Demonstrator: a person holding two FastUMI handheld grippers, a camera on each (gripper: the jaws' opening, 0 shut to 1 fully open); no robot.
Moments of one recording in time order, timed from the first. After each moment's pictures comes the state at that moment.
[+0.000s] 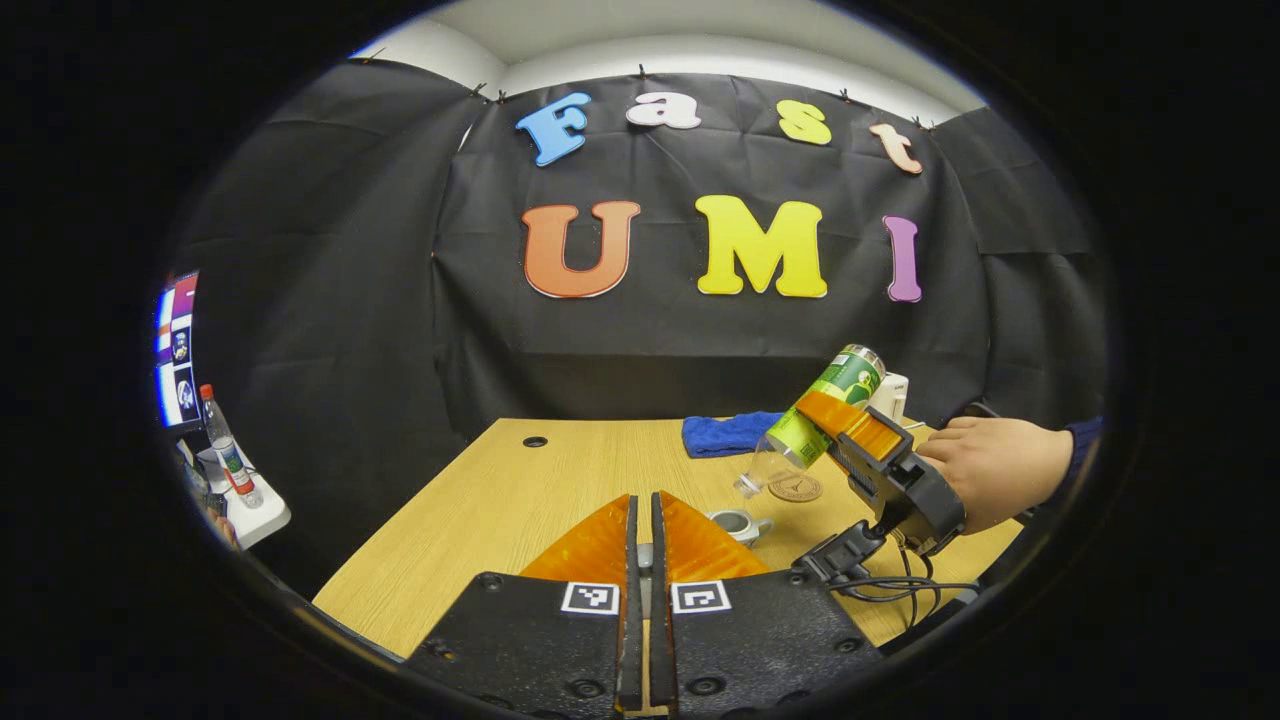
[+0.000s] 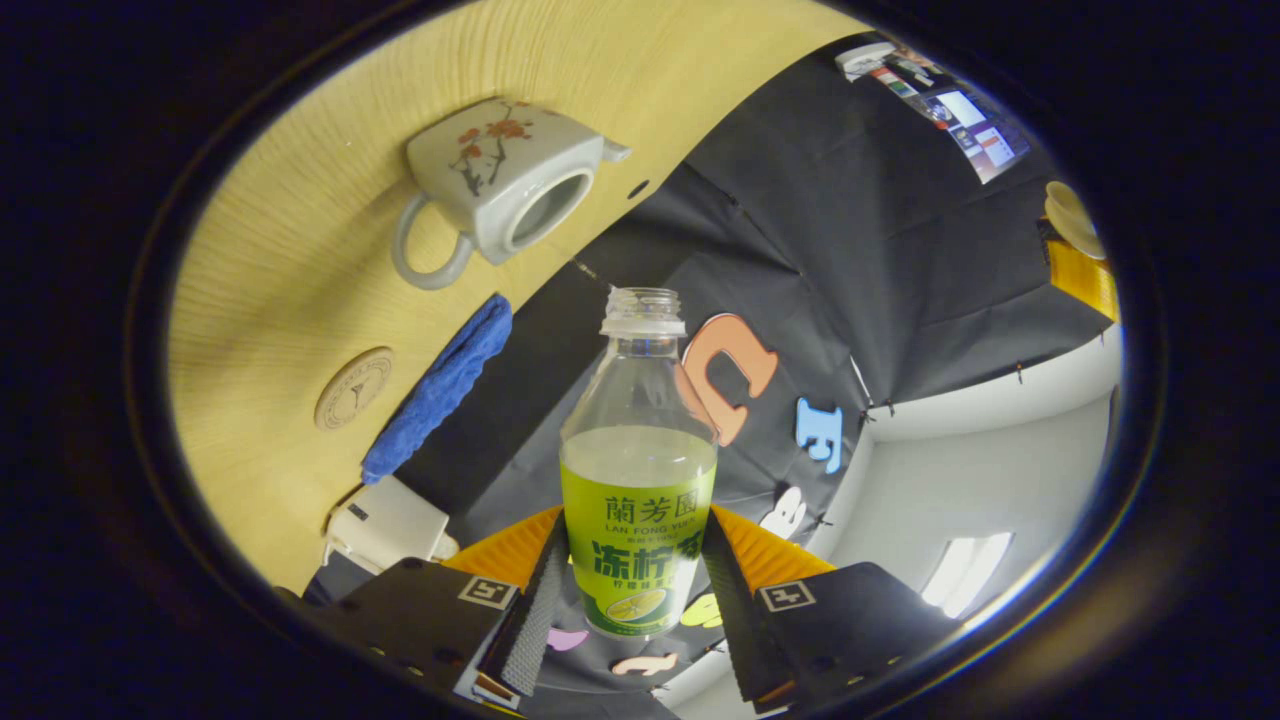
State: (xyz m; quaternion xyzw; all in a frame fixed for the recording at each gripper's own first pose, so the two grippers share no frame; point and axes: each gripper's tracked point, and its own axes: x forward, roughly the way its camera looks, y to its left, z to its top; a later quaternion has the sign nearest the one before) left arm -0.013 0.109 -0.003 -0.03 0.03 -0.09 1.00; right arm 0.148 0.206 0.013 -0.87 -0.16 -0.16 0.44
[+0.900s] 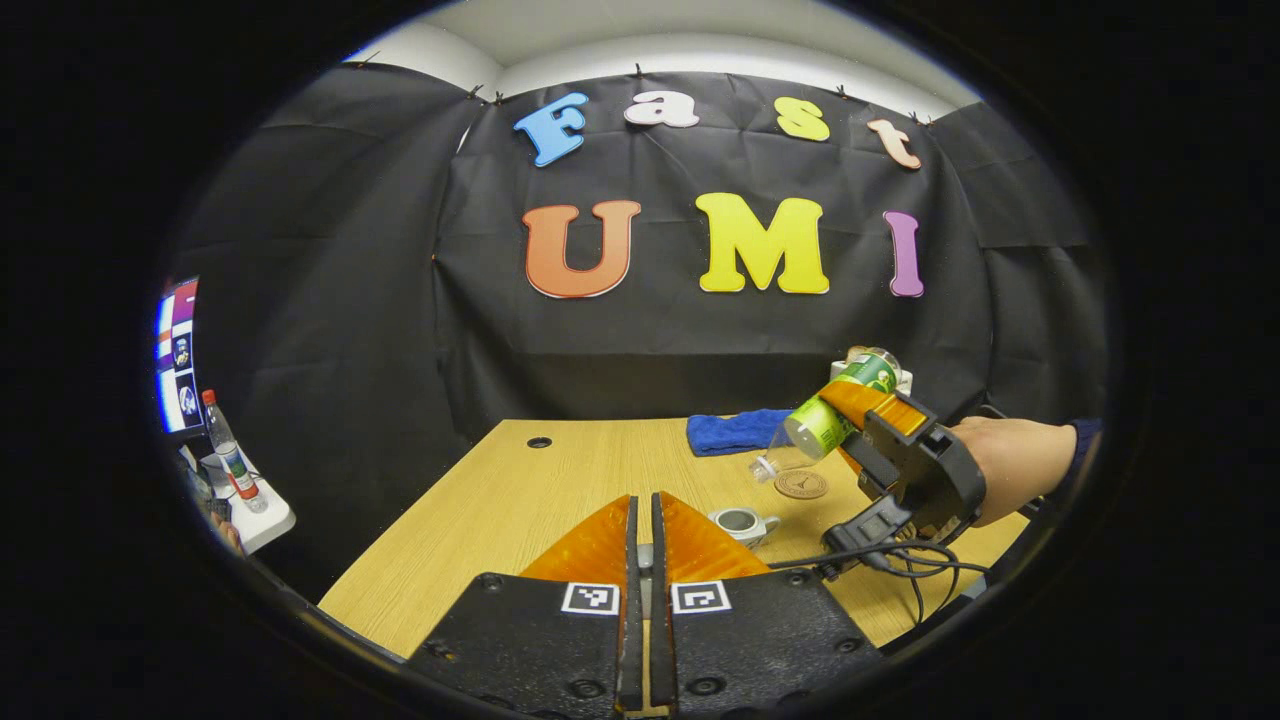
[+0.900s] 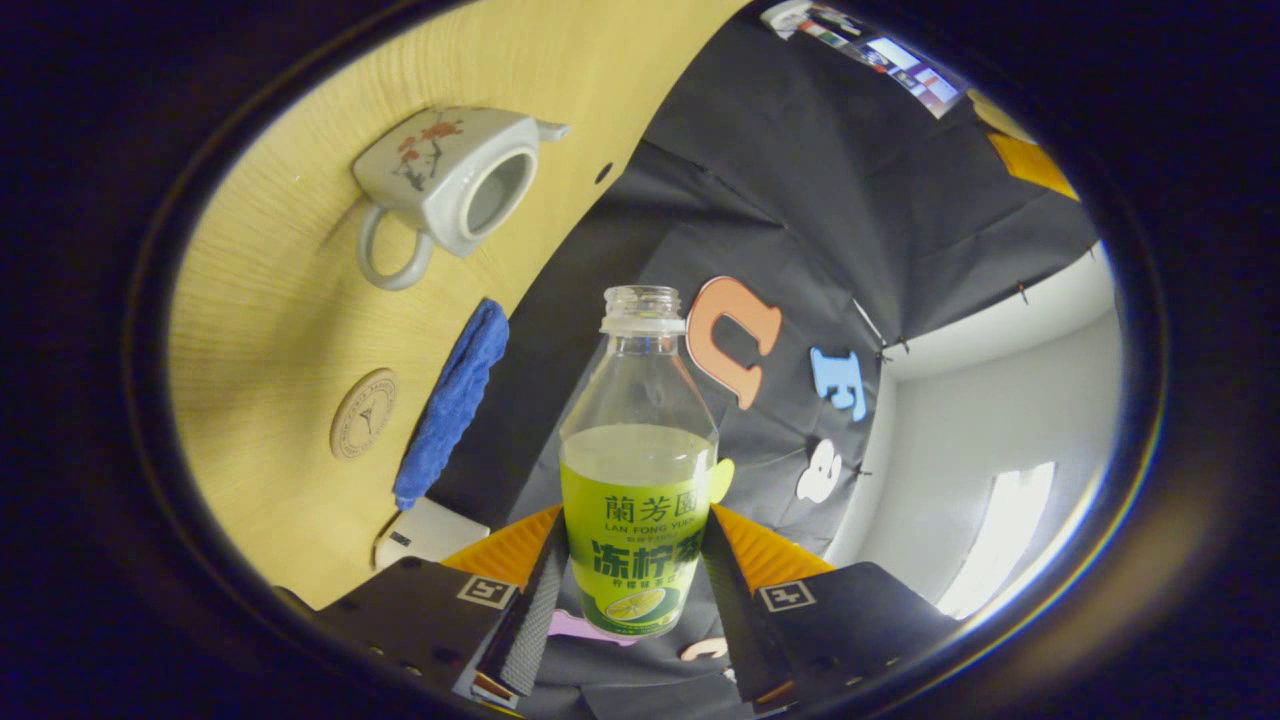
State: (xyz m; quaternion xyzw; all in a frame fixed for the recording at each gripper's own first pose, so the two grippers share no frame) left arm -0.010 0.114 -0.004 -0.03 0.03 -0.07 1.00; right arm 0.150 0.177 0.017 -0.80 -0.14 -0.16 0.57
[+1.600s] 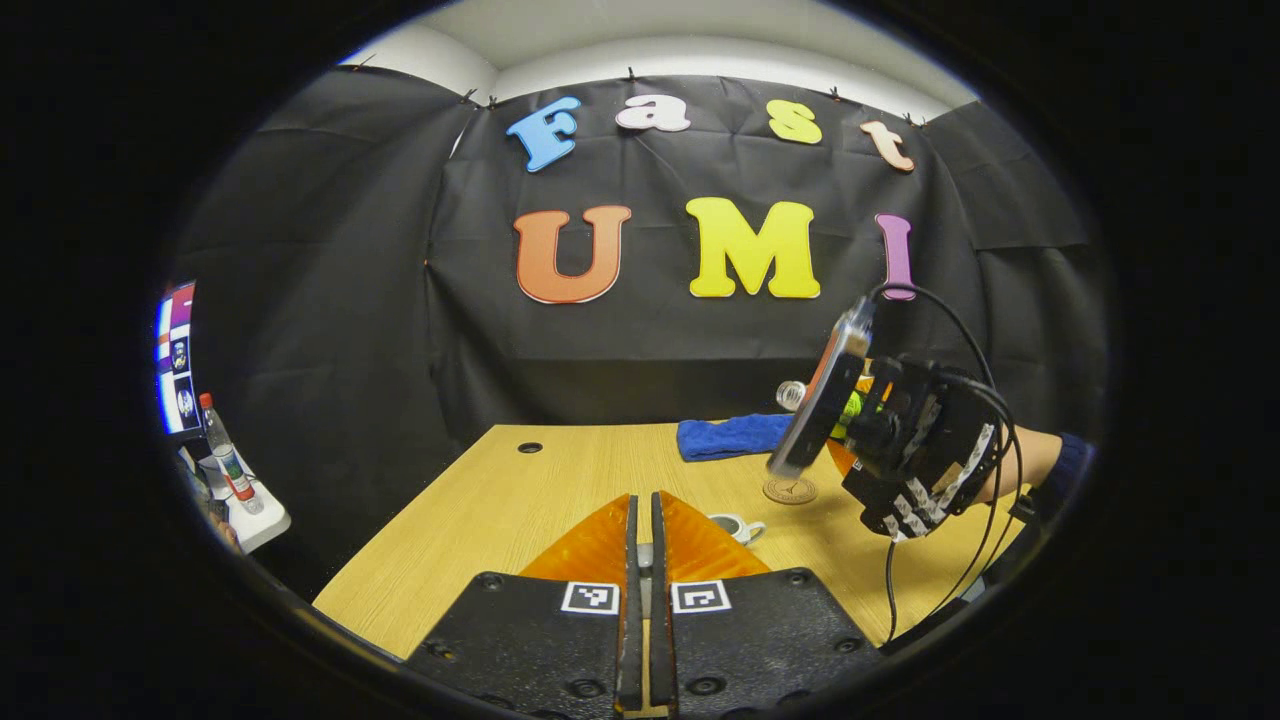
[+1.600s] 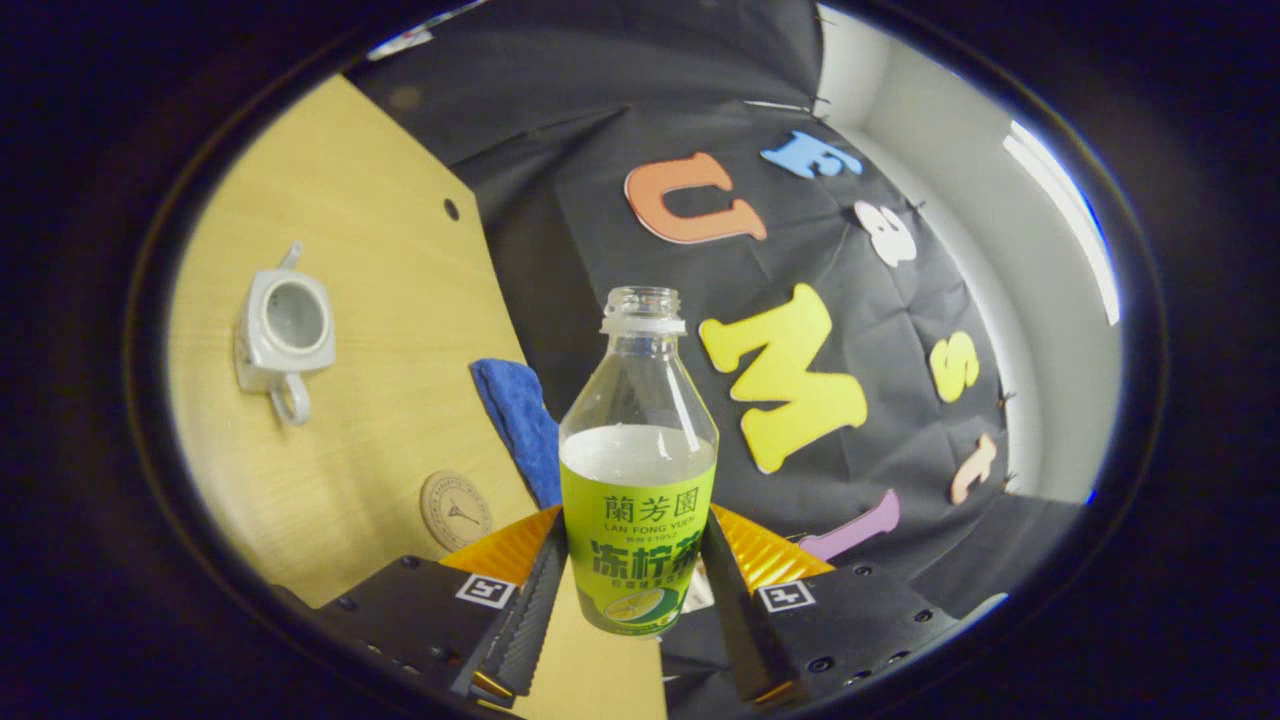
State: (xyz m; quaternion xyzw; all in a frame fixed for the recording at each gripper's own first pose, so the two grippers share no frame) left arm -0.012 0.099 0.002 -0.03 0.02 -0.09 1.00; right arm 0.179 0.121 -0.008 -0.46 0.00 -0.07 0.89
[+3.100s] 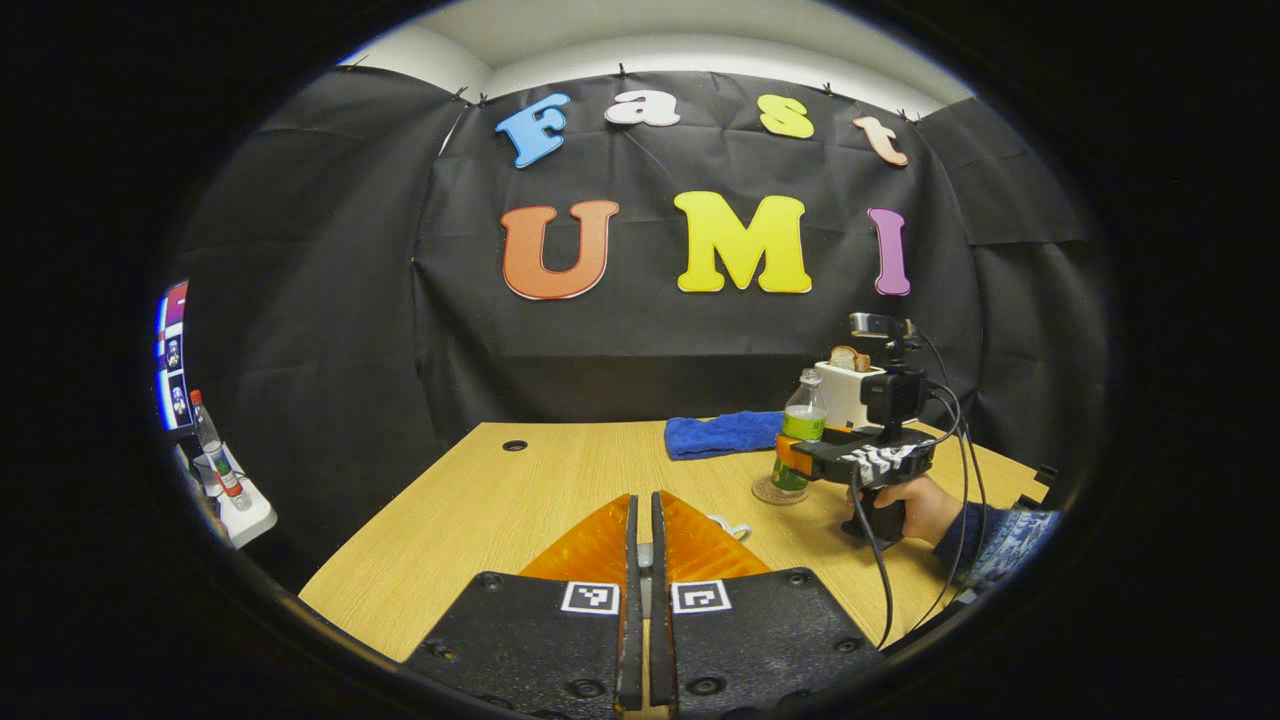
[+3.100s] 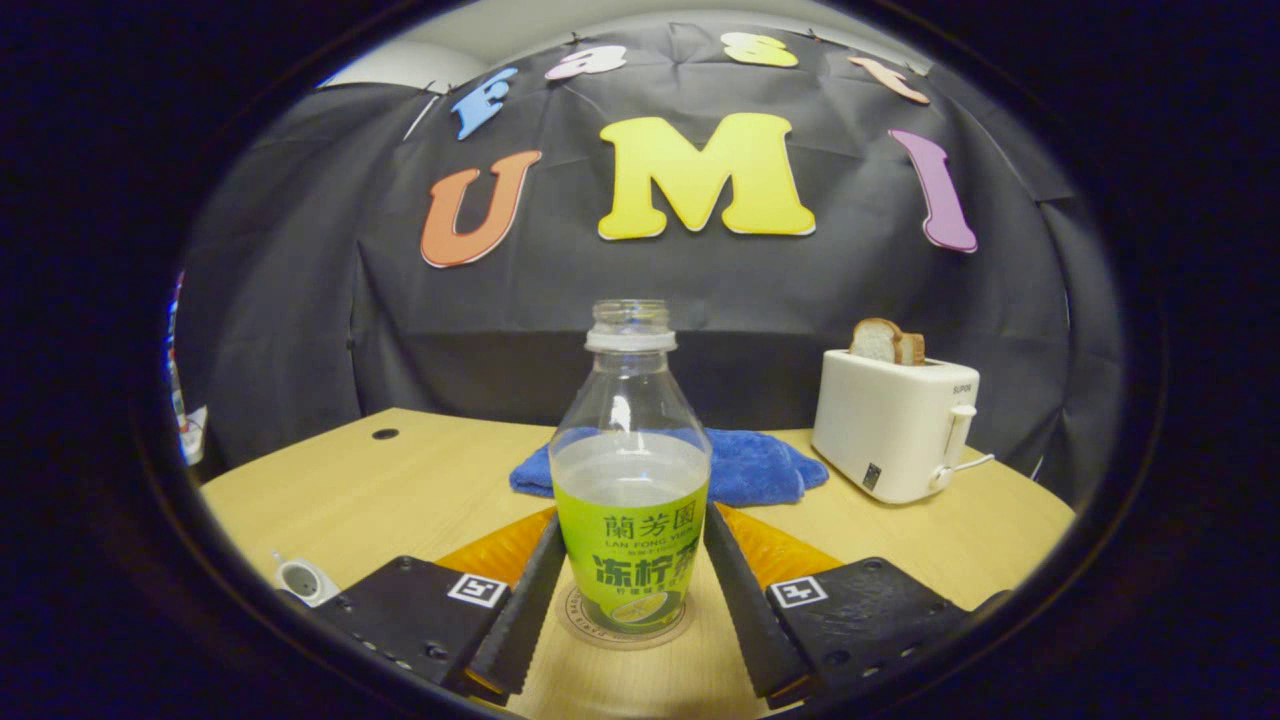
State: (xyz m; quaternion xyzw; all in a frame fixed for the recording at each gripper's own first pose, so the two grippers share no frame) left arm -0.004 0.077 -0.006 -0.03 0.03 -0.09 0.99; right arm 0.263 0.107 -0.068 0.06 0.06 0.04 1.00
